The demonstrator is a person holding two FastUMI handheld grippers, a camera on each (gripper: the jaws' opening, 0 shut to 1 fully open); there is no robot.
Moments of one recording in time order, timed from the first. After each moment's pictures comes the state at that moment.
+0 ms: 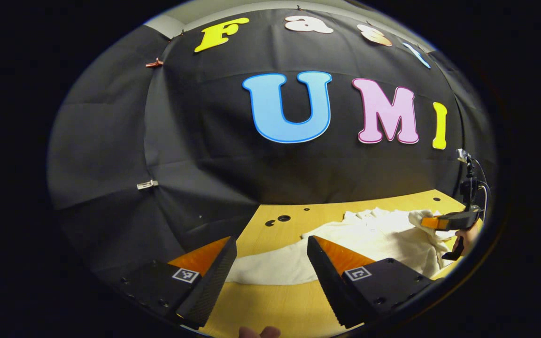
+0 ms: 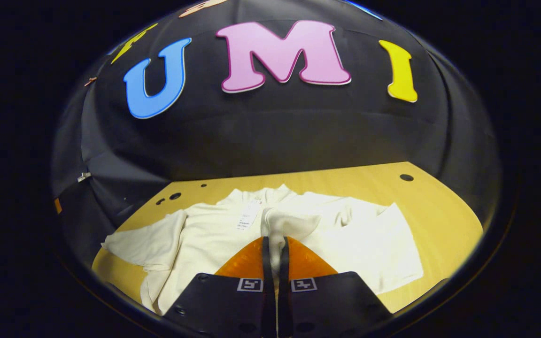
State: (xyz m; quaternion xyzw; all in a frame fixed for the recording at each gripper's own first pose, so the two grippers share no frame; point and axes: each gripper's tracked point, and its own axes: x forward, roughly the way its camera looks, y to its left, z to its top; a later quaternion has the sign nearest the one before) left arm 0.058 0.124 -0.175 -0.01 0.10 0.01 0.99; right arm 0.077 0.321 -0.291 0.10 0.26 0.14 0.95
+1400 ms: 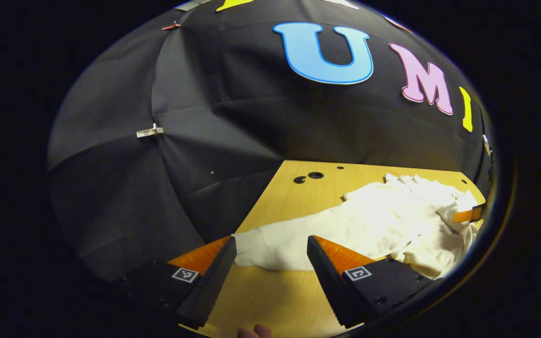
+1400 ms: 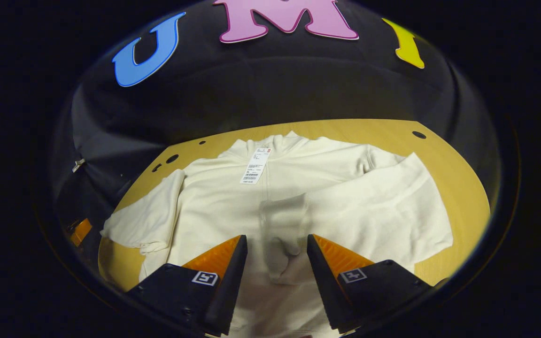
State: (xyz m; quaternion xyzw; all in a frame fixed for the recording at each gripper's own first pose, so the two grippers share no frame) left arm 0.124 0.192 -0.318 -0.02 0.21 0.06 0.97; right arm 0.040 0.338 -0.335 0.10 0.38 0.14 0.91
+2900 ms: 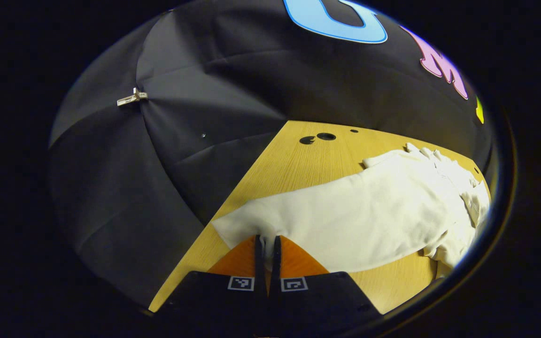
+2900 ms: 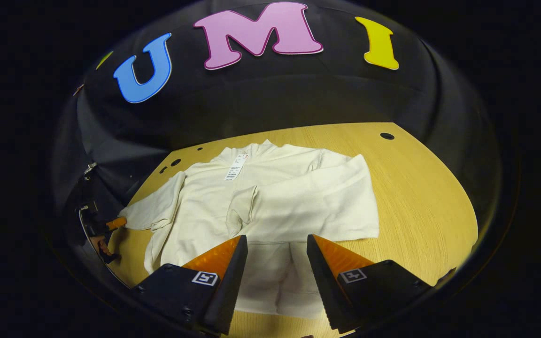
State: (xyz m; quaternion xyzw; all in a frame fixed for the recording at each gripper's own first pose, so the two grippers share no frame) left arm 0.160 0.178 -0.384 -0.04 0.31 0.06 0.95; right arm -0.017 0.232 -0.290 0.12 0.38 0.14 0.91
